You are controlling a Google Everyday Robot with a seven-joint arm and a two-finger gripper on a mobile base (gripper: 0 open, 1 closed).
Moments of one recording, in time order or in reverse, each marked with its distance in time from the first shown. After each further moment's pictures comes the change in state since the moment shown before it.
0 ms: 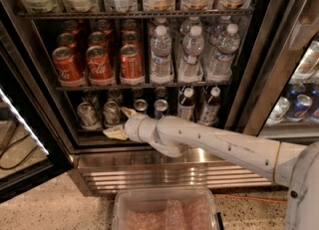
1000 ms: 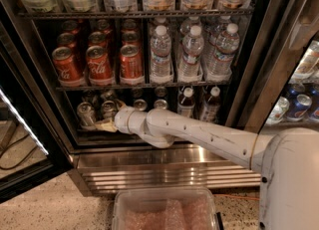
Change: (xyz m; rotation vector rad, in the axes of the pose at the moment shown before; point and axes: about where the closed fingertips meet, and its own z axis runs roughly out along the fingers) arm -0.019 -0.004 0.050 -0.031 -0.053 0.004
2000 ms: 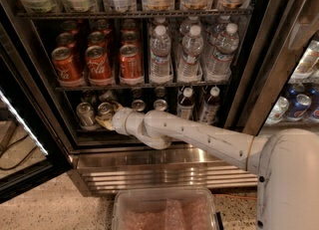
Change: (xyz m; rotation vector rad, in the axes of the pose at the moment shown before) arm 0.000 0.007 0.009 -0.010 -0.019 0.021
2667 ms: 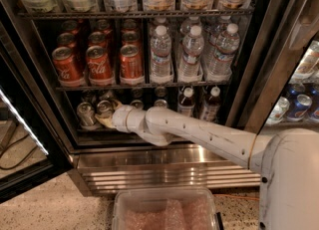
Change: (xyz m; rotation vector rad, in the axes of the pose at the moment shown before) arm -0.018 -0.004 -0.006 -0.018 -0.025 -0.029
